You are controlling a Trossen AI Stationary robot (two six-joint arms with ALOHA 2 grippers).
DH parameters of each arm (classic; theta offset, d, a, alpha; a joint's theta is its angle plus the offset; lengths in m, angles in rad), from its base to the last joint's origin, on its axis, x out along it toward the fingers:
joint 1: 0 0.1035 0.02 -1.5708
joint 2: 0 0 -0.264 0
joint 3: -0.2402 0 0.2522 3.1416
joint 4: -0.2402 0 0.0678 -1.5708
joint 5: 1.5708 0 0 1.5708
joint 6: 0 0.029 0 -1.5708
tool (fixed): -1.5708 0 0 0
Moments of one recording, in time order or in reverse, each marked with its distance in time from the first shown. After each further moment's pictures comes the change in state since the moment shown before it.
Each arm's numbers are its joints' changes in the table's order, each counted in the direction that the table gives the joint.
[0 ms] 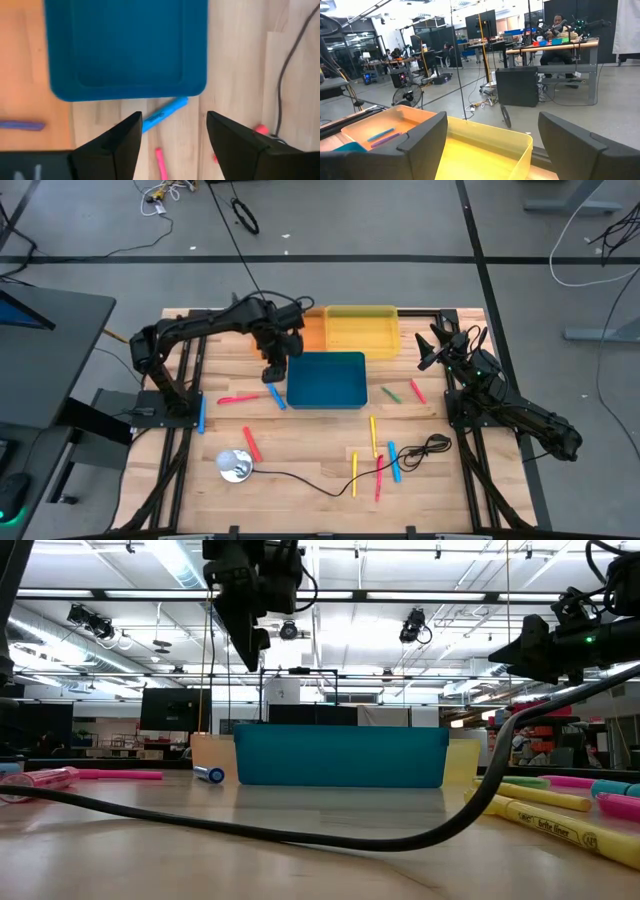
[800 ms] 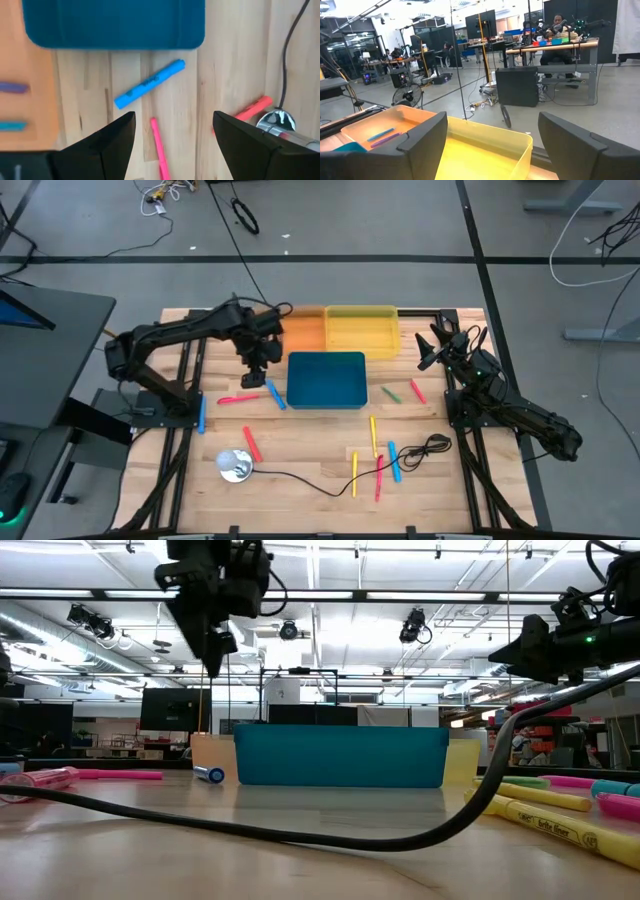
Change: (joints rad) left arm 0.034 -0.197 0.257 0.028 0.008 0.041; right arm 0.000 0.000 0.000 0.000 0.000 0.000
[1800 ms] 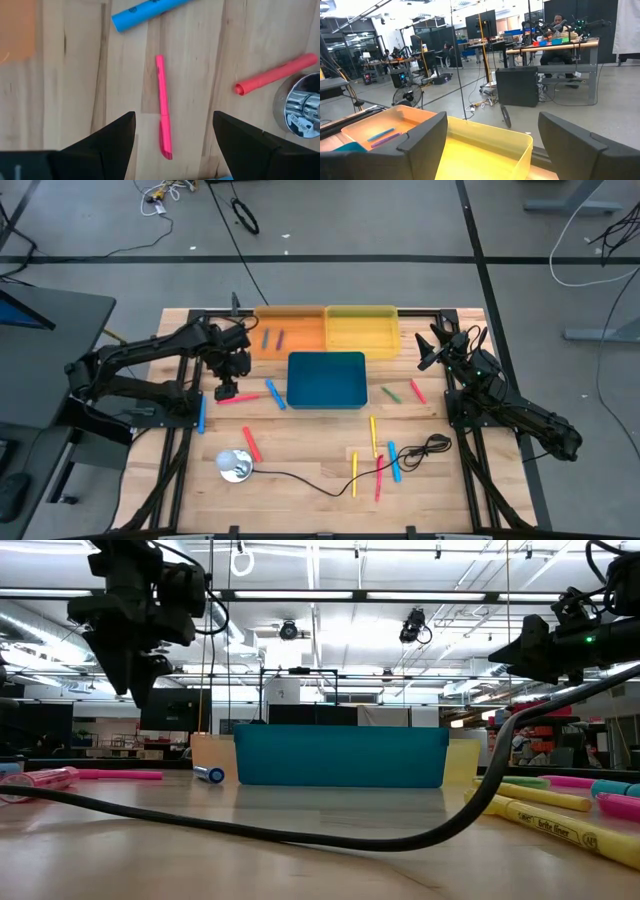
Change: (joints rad) left arm 0.074 -0.344 0.446 0.104 0.064 -0.027; right arm 0.000 0.000 0.000 0.000 0.000 0.000
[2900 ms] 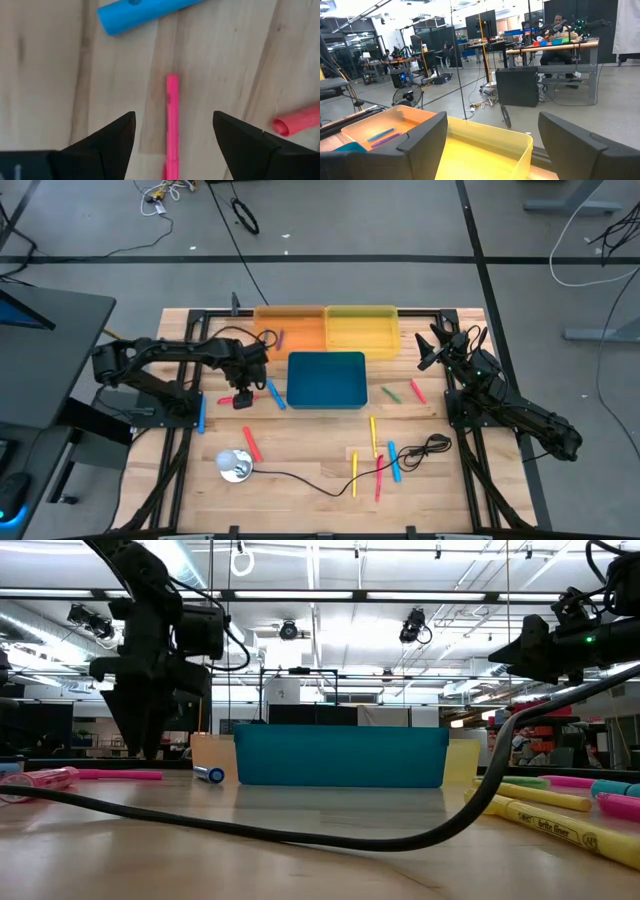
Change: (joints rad) left arm -0.097 0.241 0.120 0.311 0.049 -0.149; right arm 0.000 0.000 0.000 0.000 0.000 0.000
